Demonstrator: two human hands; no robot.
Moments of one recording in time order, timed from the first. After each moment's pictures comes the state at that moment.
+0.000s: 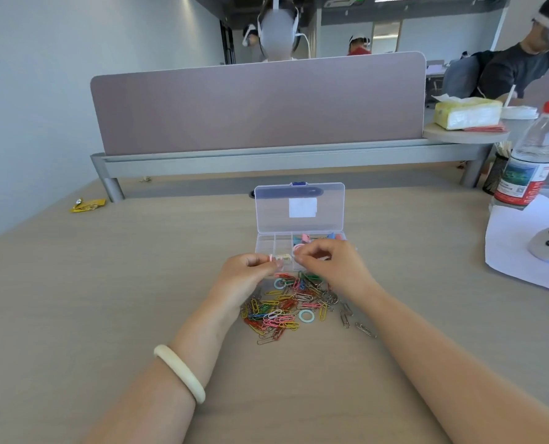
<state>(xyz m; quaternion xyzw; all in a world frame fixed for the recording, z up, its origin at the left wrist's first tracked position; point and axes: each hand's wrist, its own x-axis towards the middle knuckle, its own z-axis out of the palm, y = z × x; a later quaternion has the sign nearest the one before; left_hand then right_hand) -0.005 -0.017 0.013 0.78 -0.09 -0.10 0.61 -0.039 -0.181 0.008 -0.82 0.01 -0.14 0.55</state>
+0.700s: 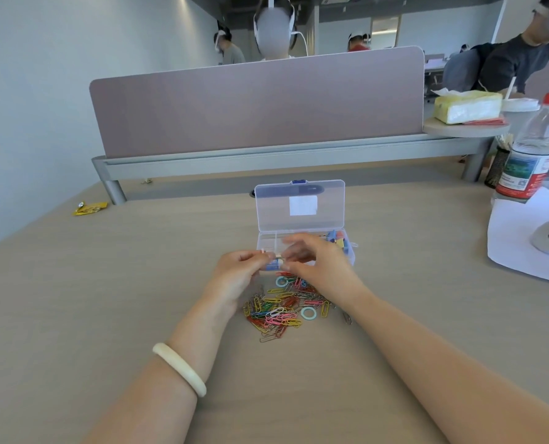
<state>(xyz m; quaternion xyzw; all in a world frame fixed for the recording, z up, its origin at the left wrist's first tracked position) 0.002 -0.012 0.015 0.75 -0.03 -0.08 0.66 -0.040 -0.162 0.010 -0.84 -0.07 -0.14 0.51</state>
